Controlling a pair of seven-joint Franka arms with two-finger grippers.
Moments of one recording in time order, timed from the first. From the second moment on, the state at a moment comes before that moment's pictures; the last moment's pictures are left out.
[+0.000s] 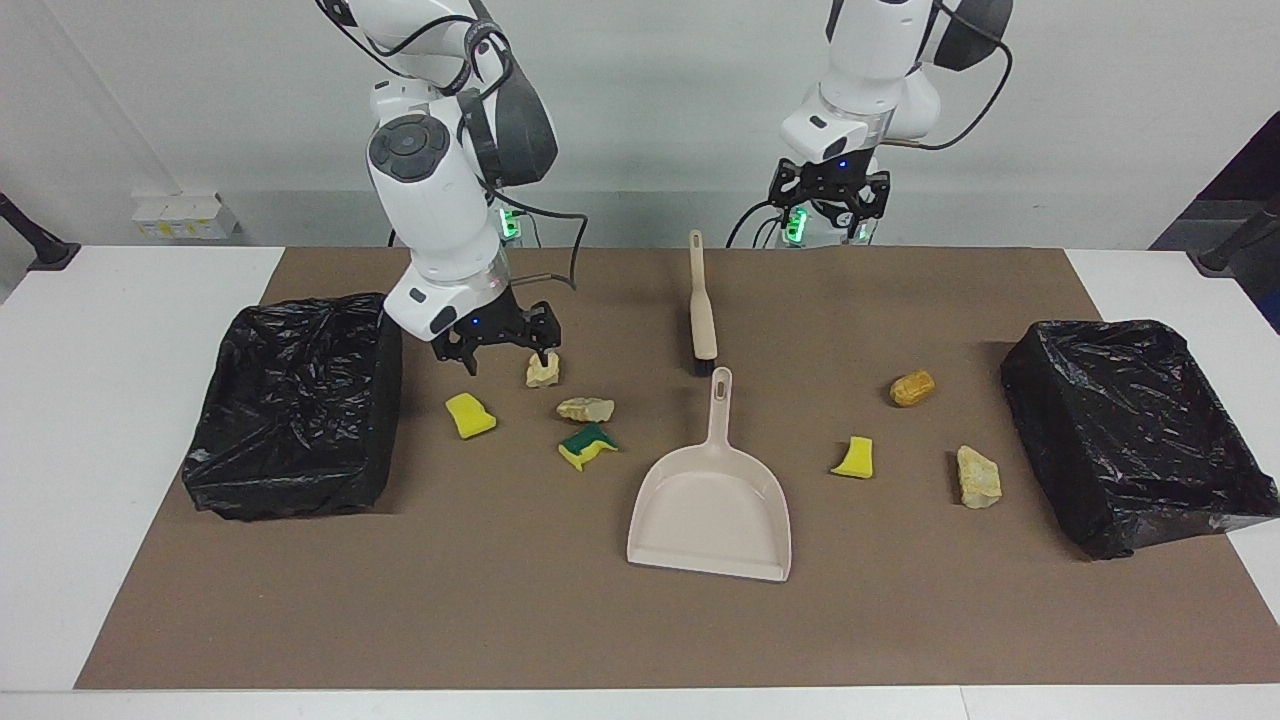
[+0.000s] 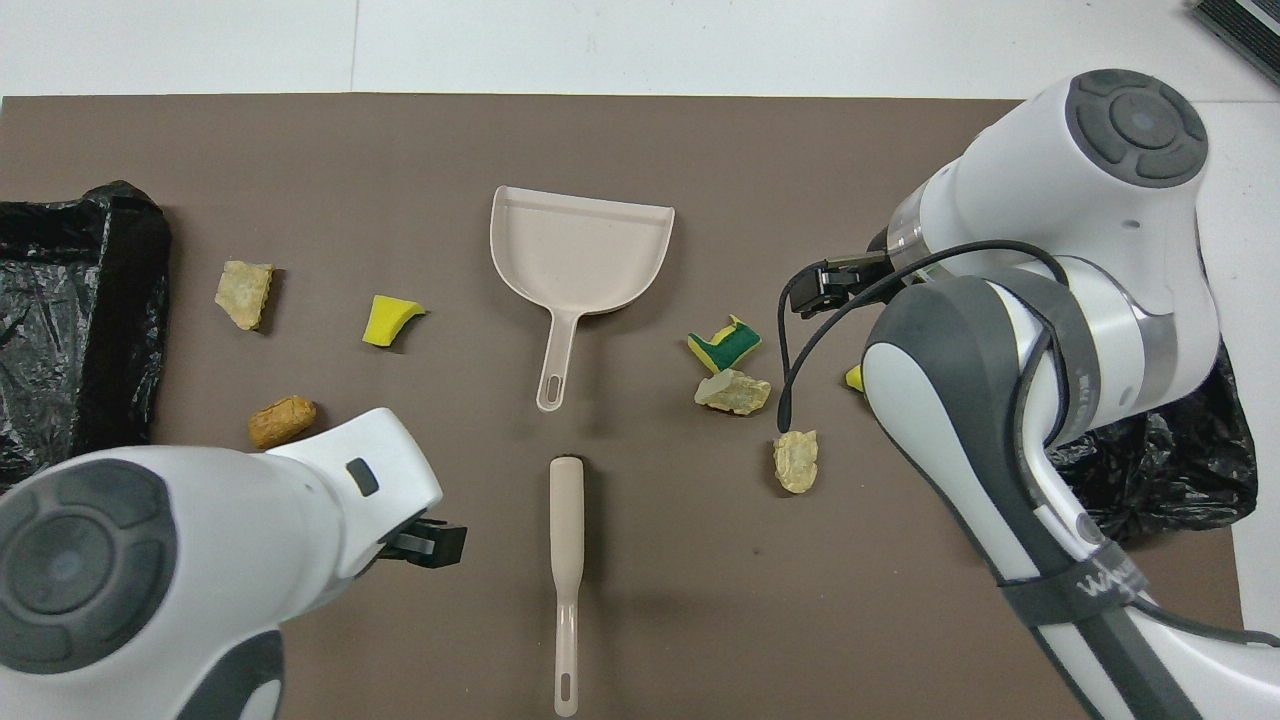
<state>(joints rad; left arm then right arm) -0.13 -0.33 -0.37 -2.08 -0.10 1.74 -0.19 0.20 0.23 0.07 -1.57 0.07 1.81 0.19</state>
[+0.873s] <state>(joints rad) -0.26 -0.33 -0.64 -2.48 -0.22 2.13 -0.52 0.20 0.23 0.07 -1.57 0.07 1.81 0.19</state>
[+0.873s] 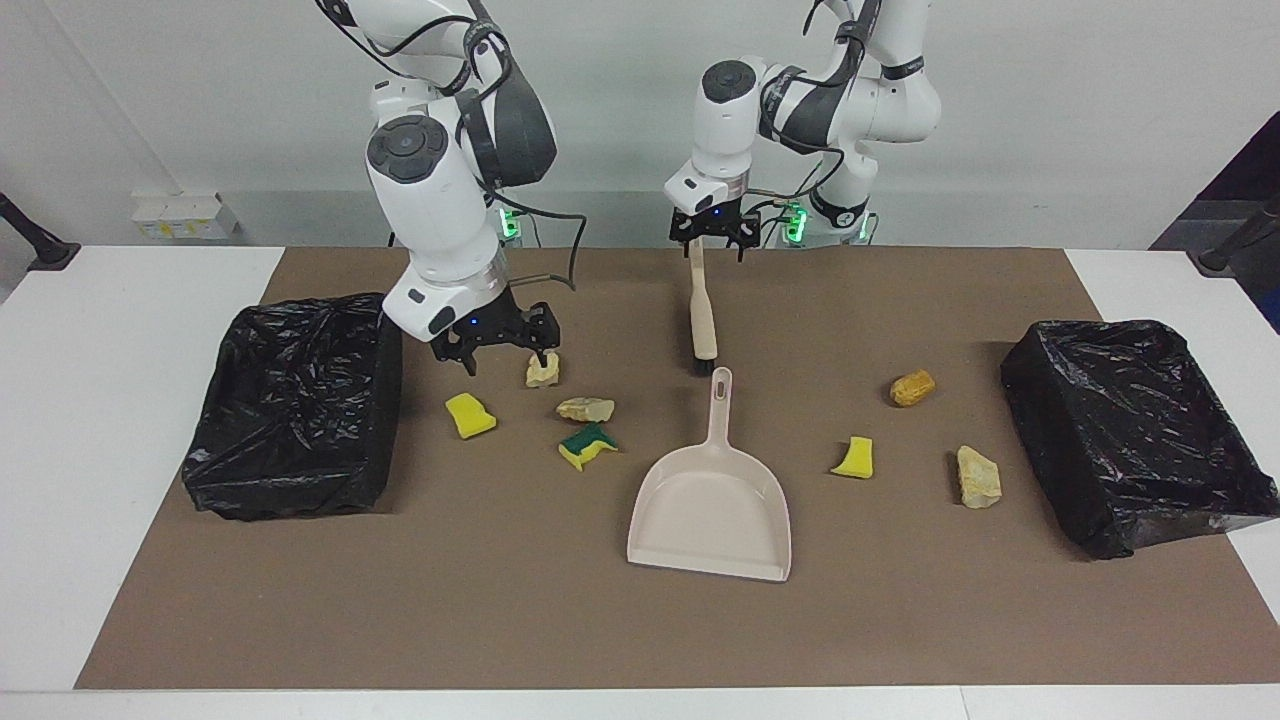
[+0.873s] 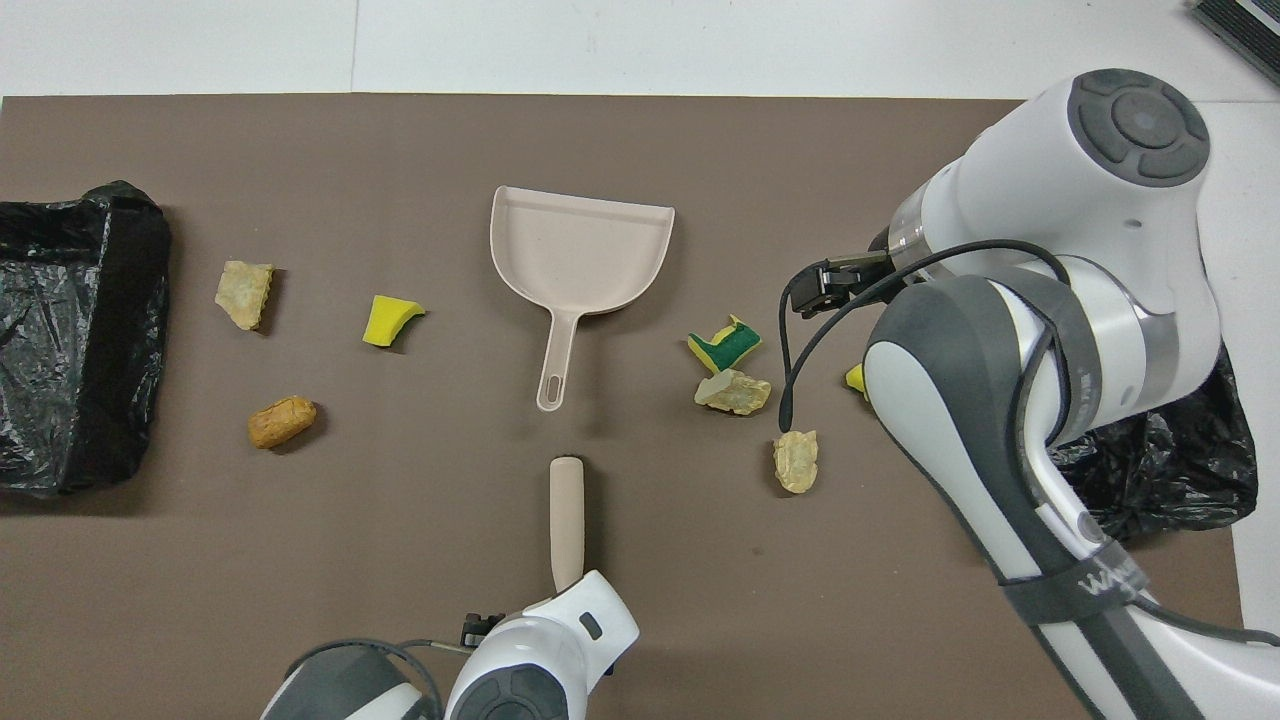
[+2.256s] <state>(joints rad) -0.18 -0.27 -0.59 -2.38 -0.23 1.99 -0.52 0.21 0.23 0.07 -1.59 0.07 1.83 0.21</state>
